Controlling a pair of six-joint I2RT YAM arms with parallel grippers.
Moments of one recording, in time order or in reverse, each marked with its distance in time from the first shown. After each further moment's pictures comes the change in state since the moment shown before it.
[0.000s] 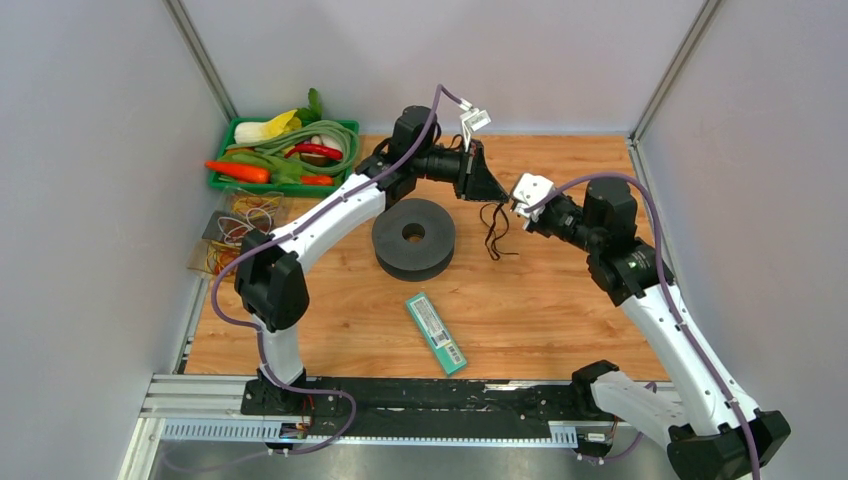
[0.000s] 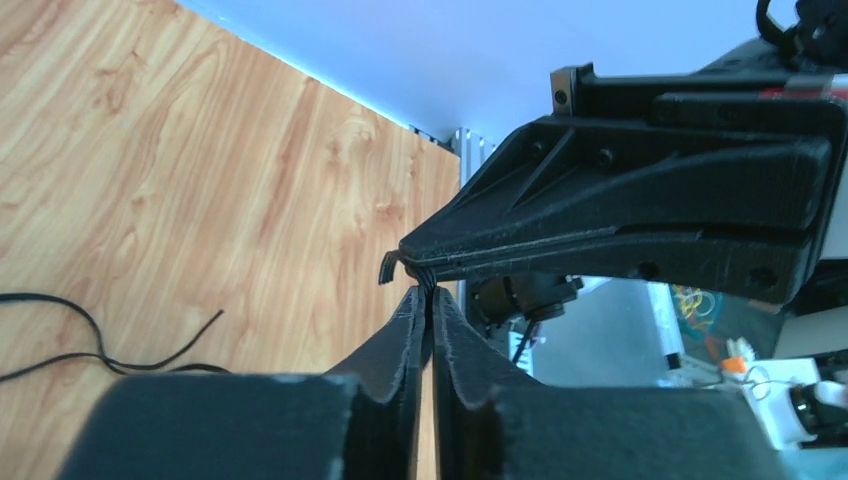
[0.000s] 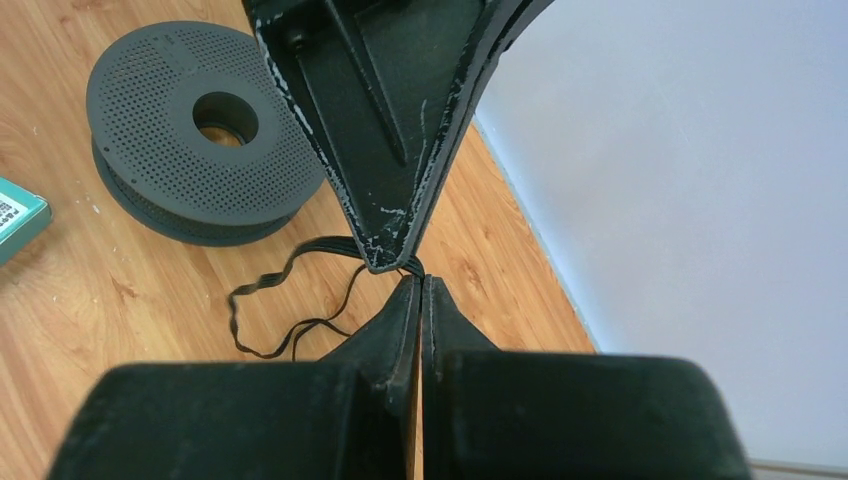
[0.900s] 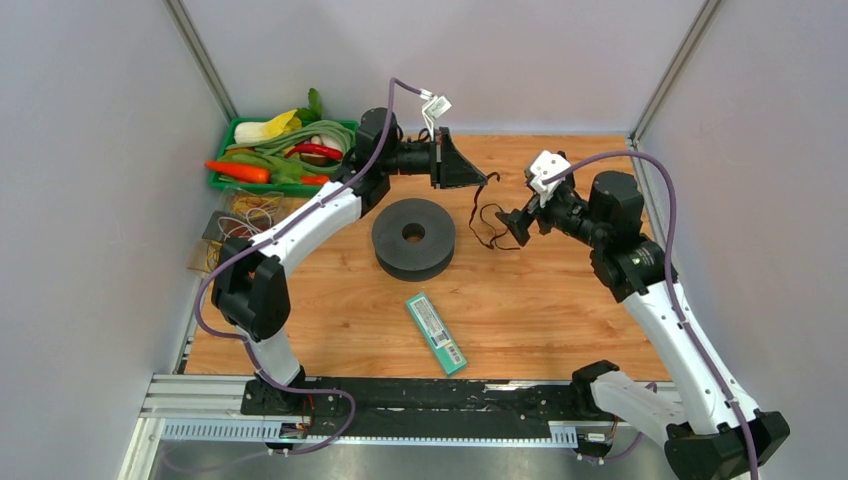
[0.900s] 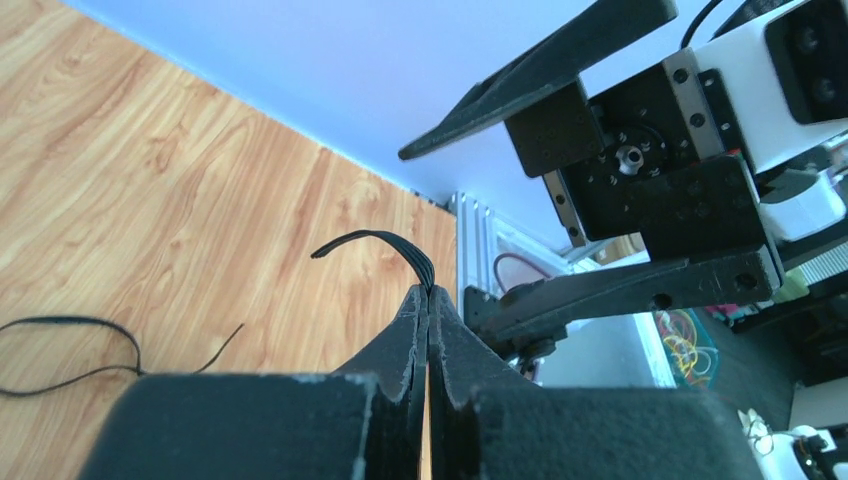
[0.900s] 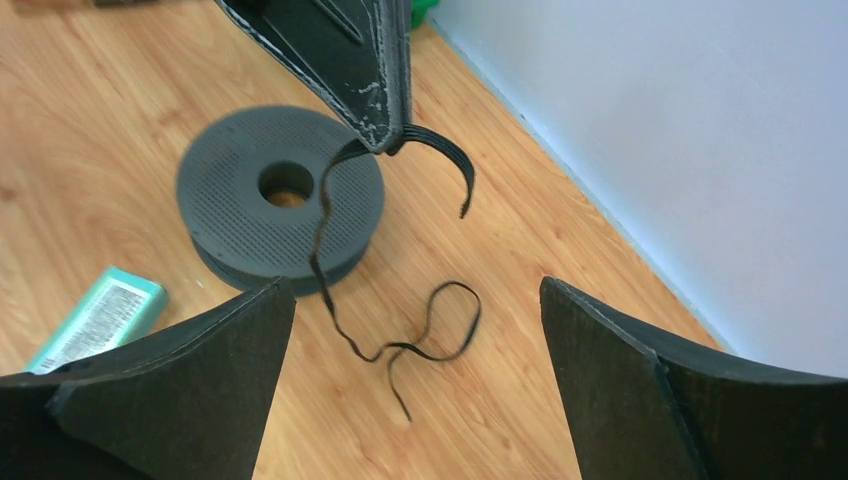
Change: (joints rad) left arm 0.101 -0.108 -0.214 0.346 0.029 -0.179; right arm -0.022 0.021 0.038 0.008 -0.012 0.278
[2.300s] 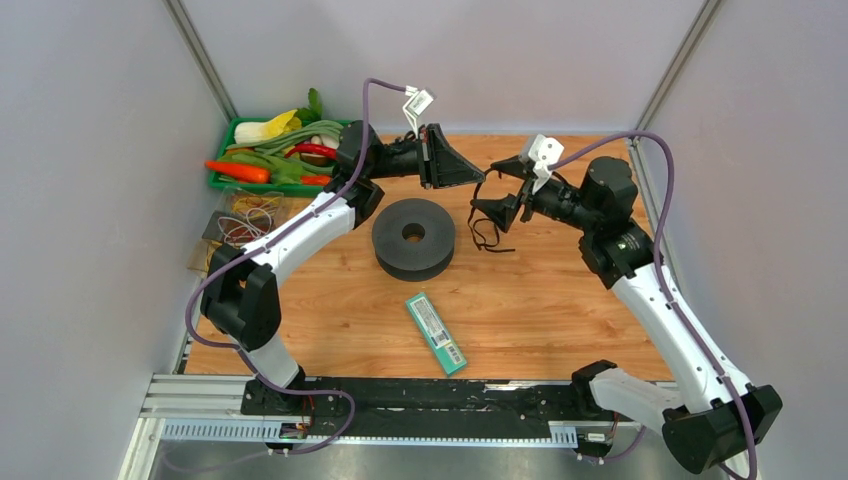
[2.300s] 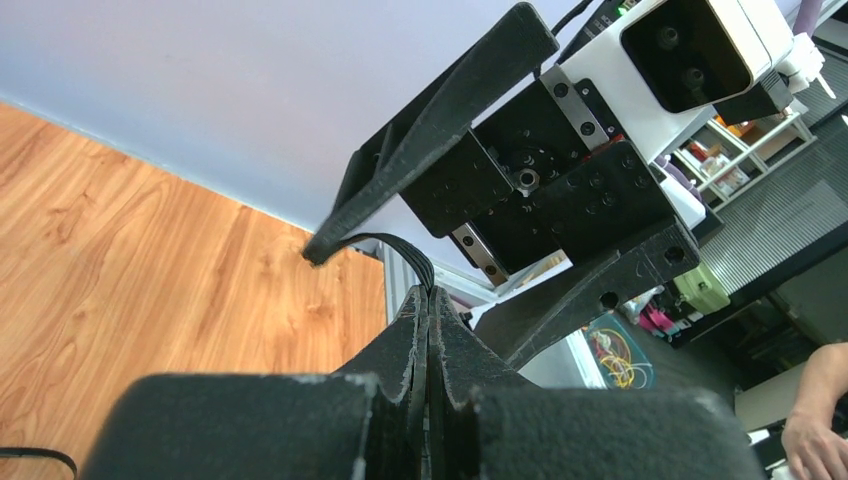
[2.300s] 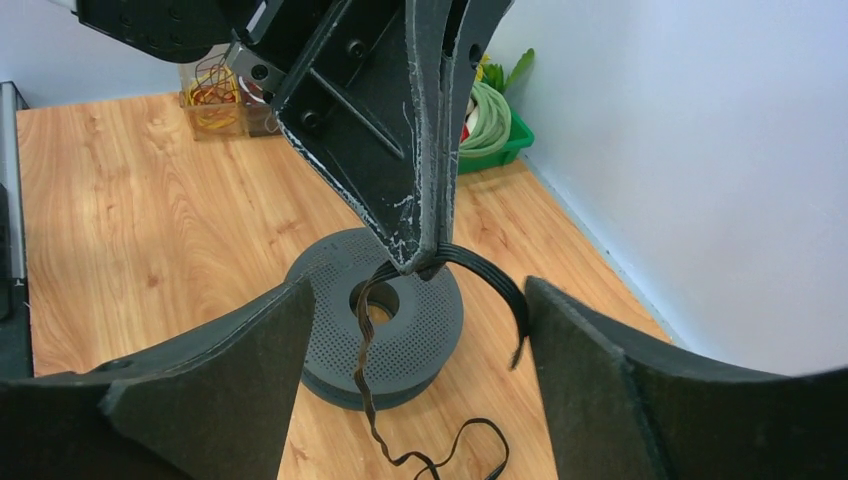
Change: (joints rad) left arm 0.005 -0.077 -0.133 0.418 0.030 -0.335; right arm 0.032 0.082 0.039 0.252 -0.243 0.201
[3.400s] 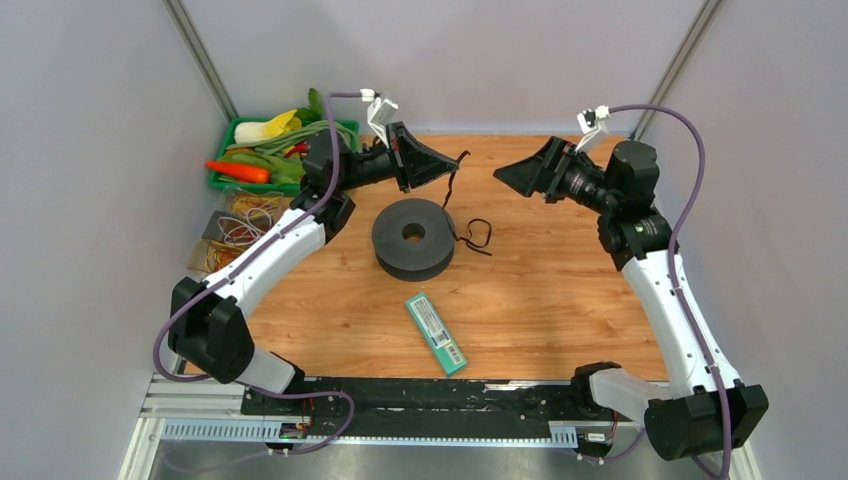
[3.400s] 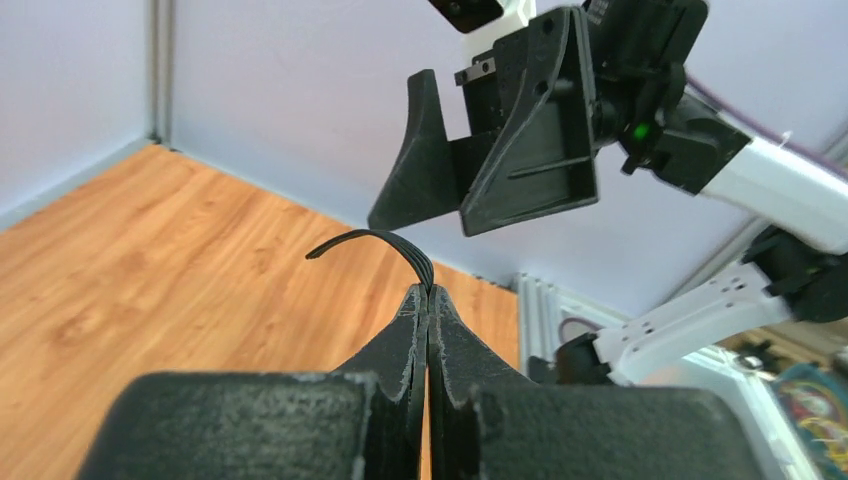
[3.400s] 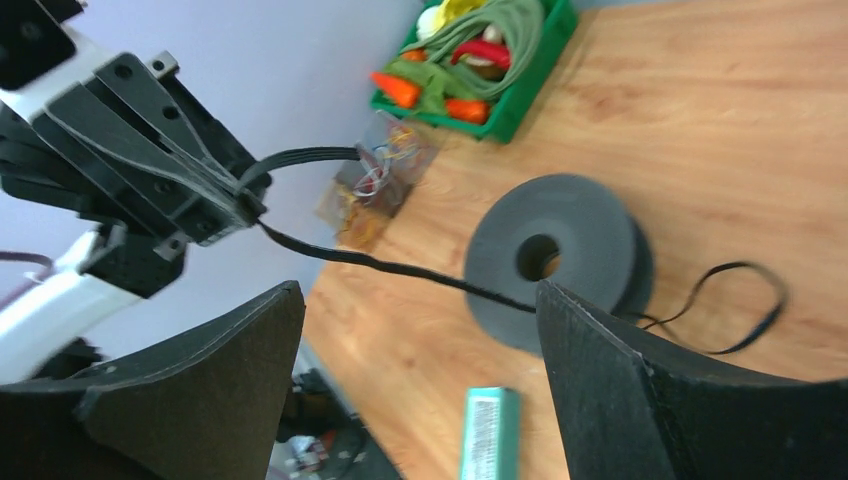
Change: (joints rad) left arm 0.069 -0.199 -0.138 -0.103 -0.154 0.290; right arm -0.220 0.040 0.060 -0.110 0.026 0.842
